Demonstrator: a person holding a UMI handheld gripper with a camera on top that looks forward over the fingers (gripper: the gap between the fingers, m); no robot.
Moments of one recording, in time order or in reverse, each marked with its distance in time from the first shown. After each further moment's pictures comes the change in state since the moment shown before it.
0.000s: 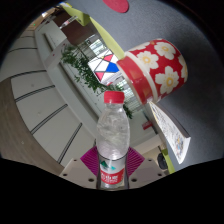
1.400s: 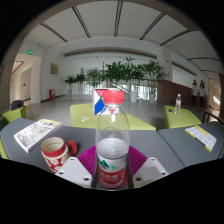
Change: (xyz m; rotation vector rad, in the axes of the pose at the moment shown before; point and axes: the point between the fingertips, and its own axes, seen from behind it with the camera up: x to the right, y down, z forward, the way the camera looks) arm -0.062 -0.277 -0.117 0.045 0.769 -2.034
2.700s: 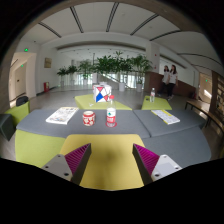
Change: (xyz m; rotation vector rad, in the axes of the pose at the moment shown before) arm -0.045 0.025 -0.472 -0.136 0.118 0.024
